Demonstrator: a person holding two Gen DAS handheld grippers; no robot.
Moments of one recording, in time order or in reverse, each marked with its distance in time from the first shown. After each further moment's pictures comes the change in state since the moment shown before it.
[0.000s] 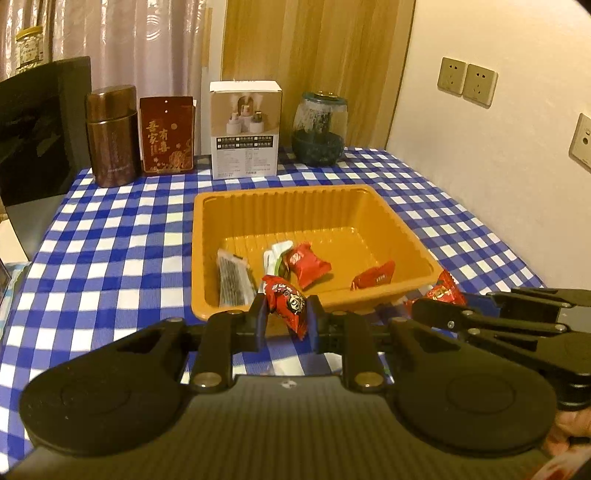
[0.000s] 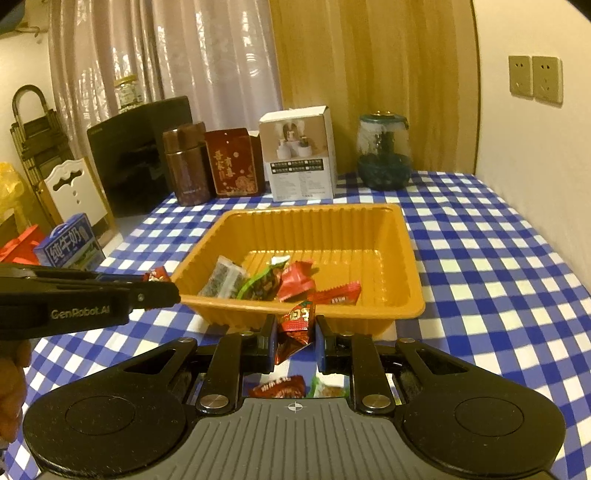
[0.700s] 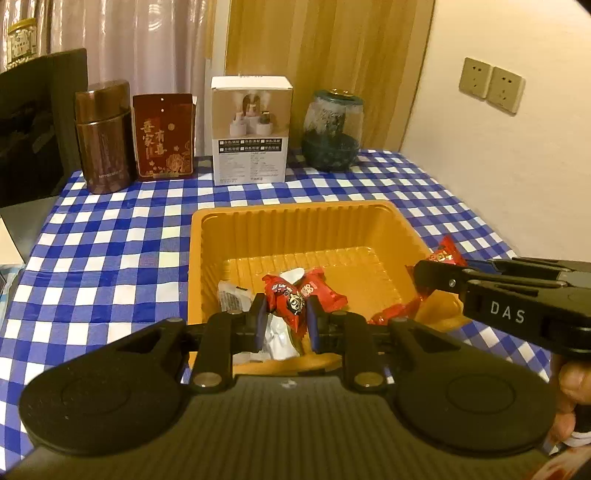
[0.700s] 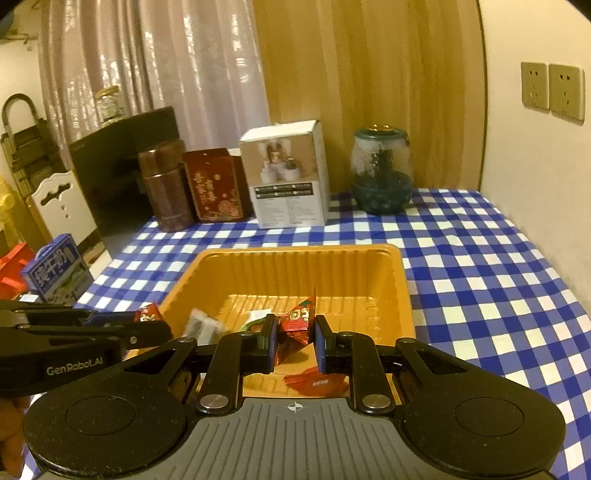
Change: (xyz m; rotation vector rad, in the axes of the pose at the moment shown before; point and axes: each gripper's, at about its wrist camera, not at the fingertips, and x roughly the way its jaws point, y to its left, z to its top) left arm 0.051 0.012 0.037 -0.025 0.035 0.014; right arm 0.054 -0.029 0.058 0.025 0.008 -0.013
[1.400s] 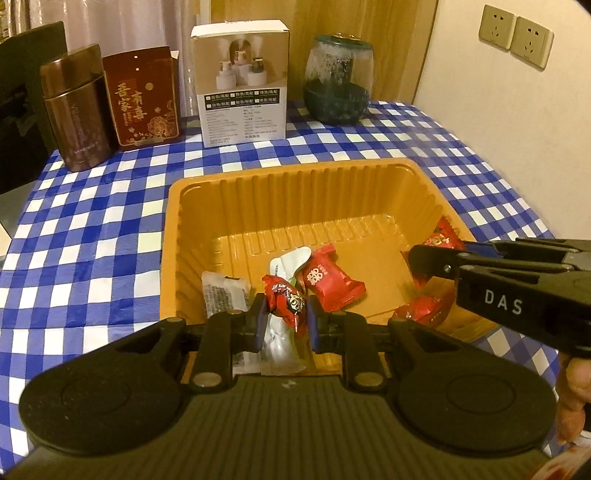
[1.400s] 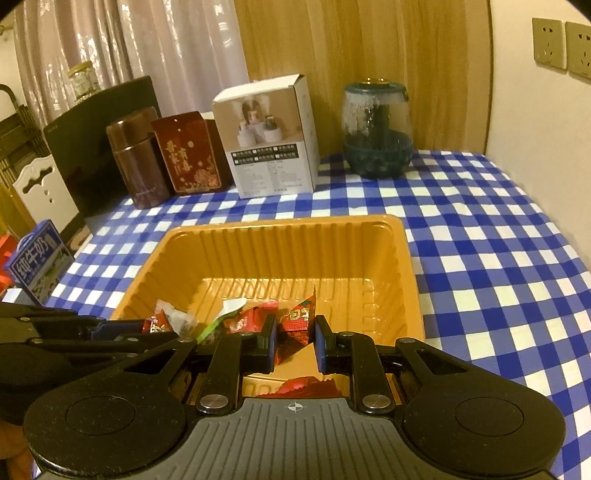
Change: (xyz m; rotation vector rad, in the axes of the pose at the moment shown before) left arm 0.064 -0.007 0.010 0.044 0.155 0.030; right arm 0.057 -0.018 0.004 0.030 0.119 -0.015
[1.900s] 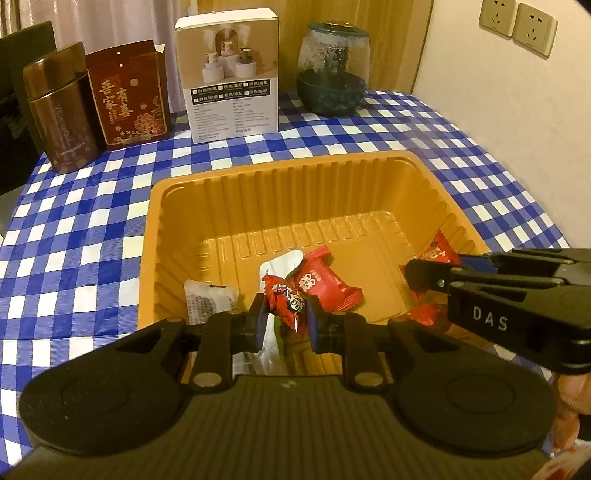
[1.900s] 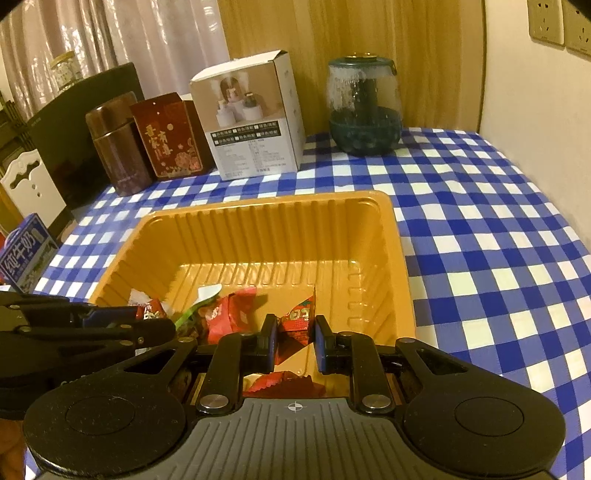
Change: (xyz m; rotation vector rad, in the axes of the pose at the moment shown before) left arm 0.019 -0.009 0.008 0.017 0.028 0.000; right arm 0.018 -0.013 -0.003 0.020 0.054 -0.018
